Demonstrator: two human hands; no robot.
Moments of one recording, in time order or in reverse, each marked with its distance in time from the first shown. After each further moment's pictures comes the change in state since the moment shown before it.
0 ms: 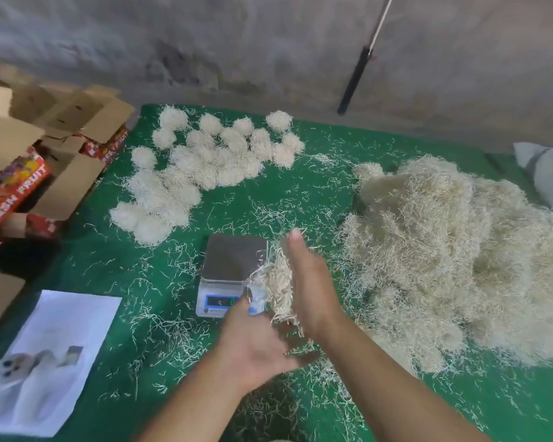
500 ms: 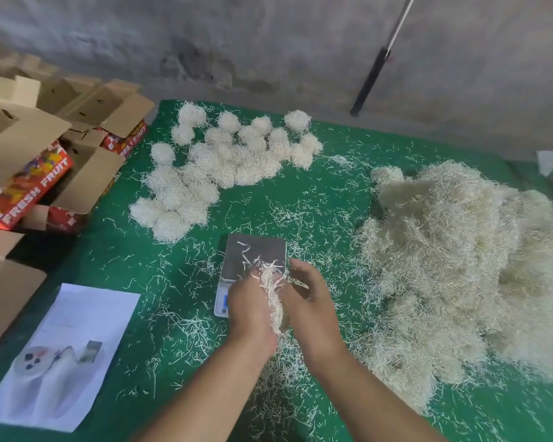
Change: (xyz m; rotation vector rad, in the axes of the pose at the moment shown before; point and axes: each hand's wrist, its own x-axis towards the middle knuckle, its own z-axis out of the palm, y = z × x) left_hand 0.014 0.051 -0.002 0.193 0.433 0.662; right_hand -0.003 0.045 0.051 0.097 0.096 0.085
